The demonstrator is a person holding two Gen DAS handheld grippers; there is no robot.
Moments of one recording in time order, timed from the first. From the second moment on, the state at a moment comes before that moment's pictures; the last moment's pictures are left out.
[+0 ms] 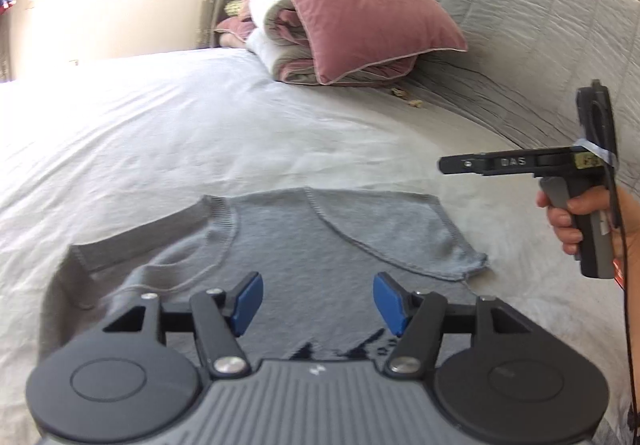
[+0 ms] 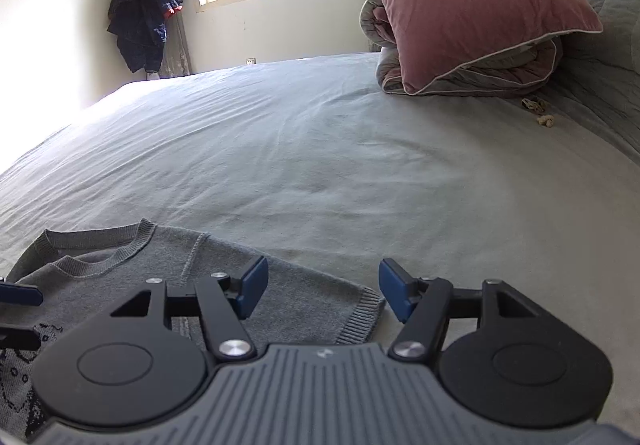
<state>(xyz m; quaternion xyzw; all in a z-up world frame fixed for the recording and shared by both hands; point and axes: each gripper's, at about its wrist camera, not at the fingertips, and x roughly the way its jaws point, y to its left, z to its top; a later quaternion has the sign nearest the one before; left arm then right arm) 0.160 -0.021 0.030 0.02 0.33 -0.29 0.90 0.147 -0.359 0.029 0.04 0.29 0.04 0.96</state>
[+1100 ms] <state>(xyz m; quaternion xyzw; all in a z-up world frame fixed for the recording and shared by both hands) 0.198 0.212 -0.037 -0.27 0.28 -0.13 0.91 0.196 -0.037 -0.032 -0.02 0.37 0.37 0.85</state>
